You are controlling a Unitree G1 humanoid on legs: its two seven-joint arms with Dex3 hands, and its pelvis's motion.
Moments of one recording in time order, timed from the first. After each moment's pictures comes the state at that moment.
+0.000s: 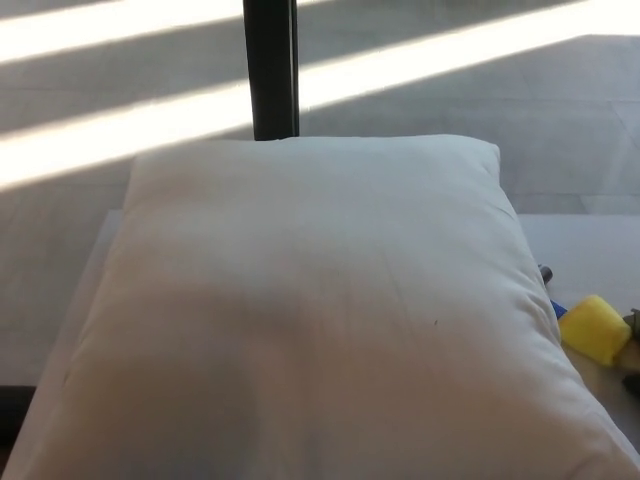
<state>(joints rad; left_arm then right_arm) 0.01 0.62 0.51 1.29 -0.25 -0.14 -0.18 -0.63 -0.61 0.52 1.08 -0.60 -0.01 -0.16</state>
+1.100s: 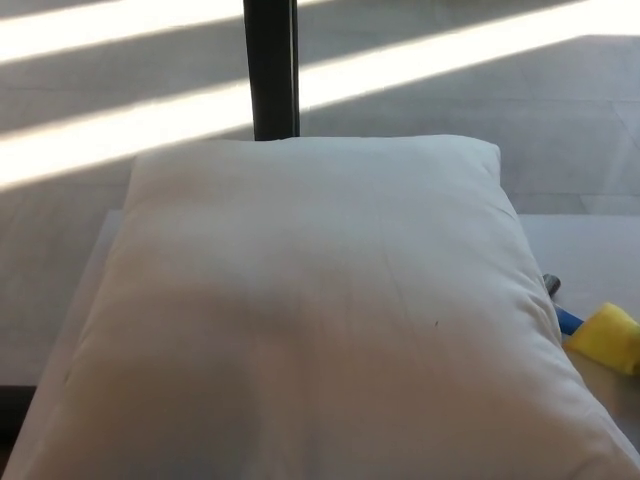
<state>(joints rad) 0.01 0.61 0.48 1.29 -0.25 -0.16 -0.19 -0.62 -0.67 0.49 1.08 -0.65 -0.11 -0.24</state>
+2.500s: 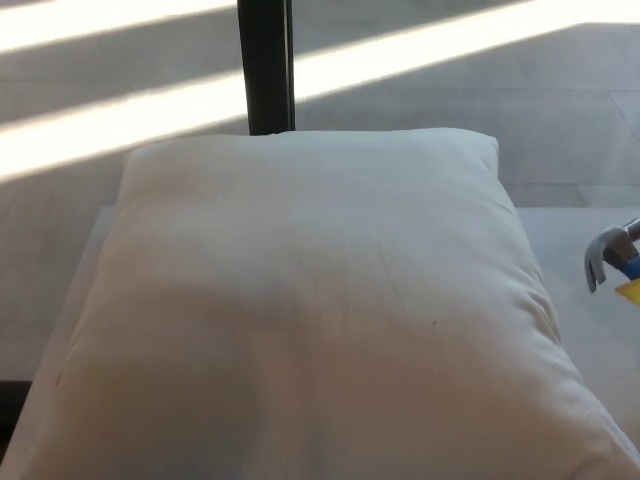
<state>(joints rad) 0.04 0.61 0.50 1.29 -0.26 -0.15 -0.19 -0.50 -0.56 -0.29 0.90 -0.21 0.01 0.15</state>
